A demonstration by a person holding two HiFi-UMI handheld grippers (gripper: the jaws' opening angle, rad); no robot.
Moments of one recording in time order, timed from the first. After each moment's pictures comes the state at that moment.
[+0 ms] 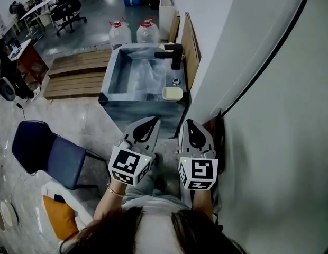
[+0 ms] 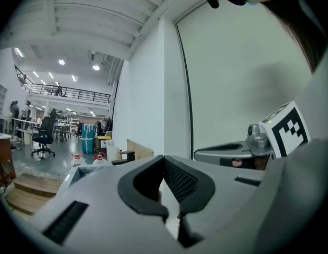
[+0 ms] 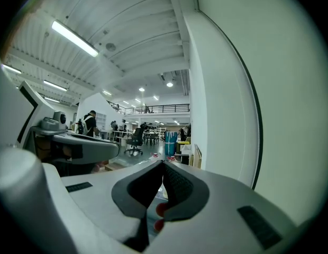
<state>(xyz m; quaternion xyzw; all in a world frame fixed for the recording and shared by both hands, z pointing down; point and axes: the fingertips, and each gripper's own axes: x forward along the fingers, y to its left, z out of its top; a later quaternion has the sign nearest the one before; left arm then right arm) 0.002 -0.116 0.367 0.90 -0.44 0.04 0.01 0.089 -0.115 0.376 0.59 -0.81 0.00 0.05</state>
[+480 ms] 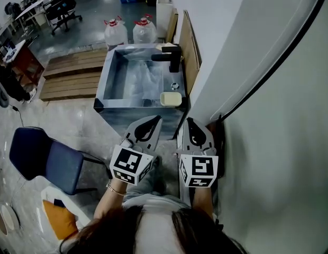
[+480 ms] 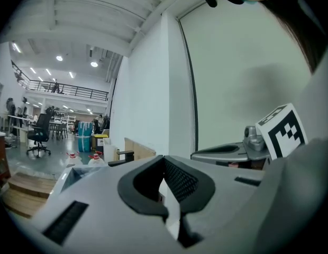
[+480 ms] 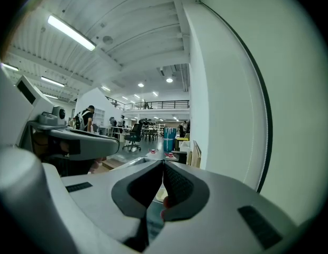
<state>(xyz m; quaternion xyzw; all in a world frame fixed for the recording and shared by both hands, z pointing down) 0.013 -0.174 0.377 0.91 -0.42 0.05 0.02 0.096 -0.176 0.392 0.59 -0.80 0.01 0.07</state>
